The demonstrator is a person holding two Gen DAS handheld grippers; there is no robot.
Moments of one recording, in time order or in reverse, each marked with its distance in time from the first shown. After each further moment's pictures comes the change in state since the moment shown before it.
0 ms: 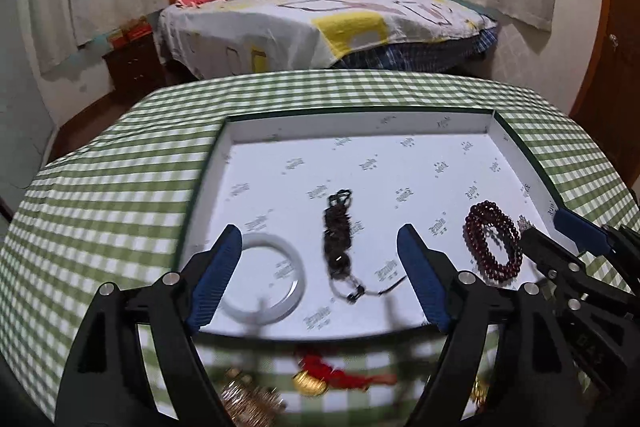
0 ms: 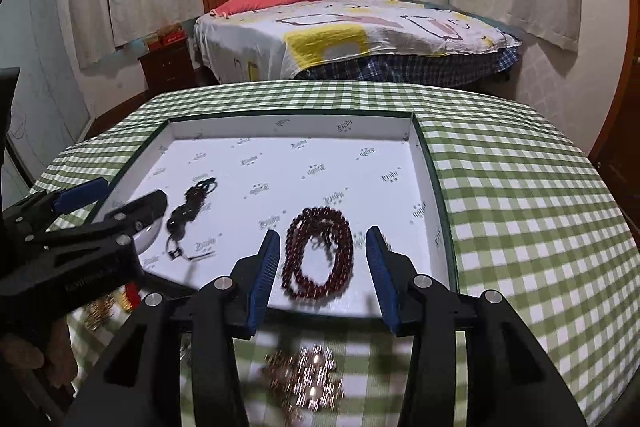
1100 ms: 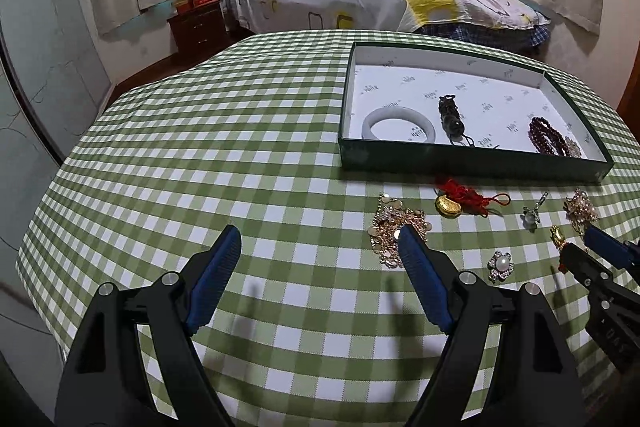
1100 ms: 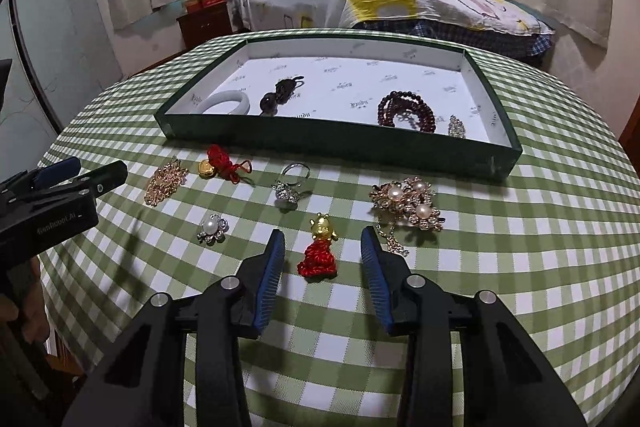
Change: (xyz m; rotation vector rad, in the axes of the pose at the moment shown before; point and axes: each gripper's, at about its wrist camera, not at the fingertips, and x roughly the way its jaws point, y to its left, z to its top) left arm -0.070 0.073 -0.097 -0.096 0.073 0.172; right arm -0.029 0.050 -0.081 -0.086 0.112 0.097
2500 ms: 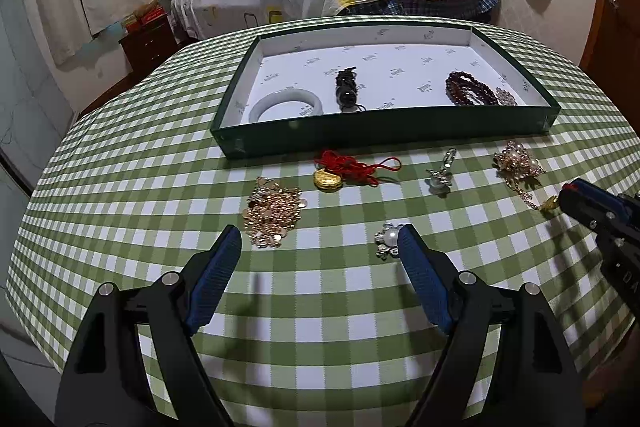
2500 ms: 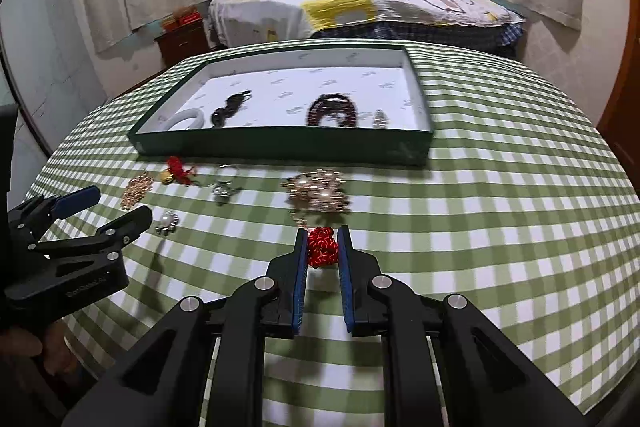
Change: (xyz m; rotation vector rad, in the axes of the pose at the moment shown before) left arm -0.004 -0.078 -0.013 0.152 0.020 -0.103; right arm -0.031 -0.053 -0.013 0.083 -0.038 -0.048
